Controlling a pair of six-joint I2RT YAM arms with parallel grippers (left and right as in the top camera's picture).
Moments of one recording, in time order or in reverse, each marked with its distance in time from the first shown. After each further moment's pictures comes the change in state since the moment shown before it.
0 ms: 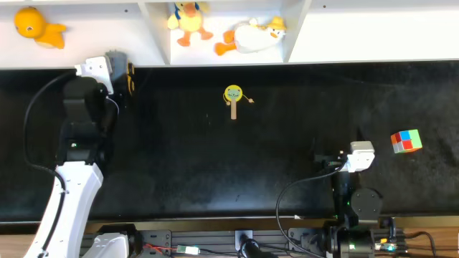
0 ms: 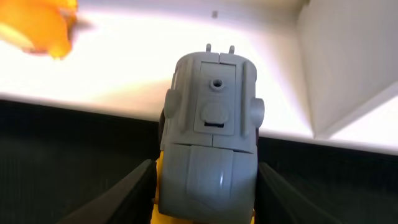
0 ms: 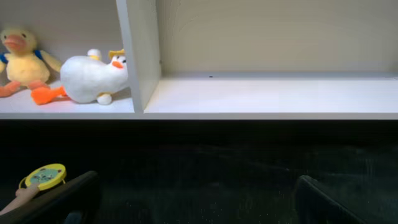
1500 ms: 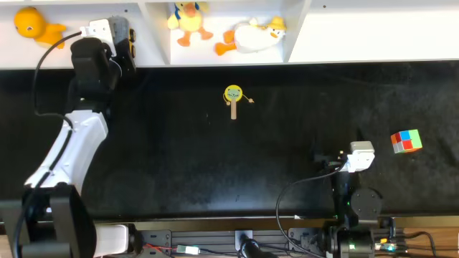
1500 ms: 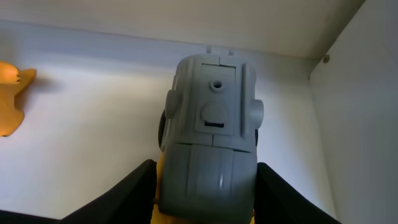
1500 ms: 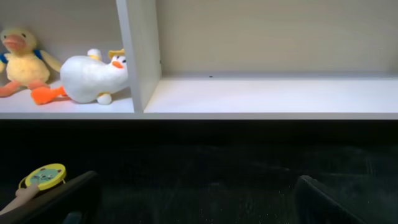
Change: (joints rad) left arm 0.003 0.385 0.238 0.186 0.003 0.000; right arm 0.000 0.000 0.000 0.000 0.000 0.000
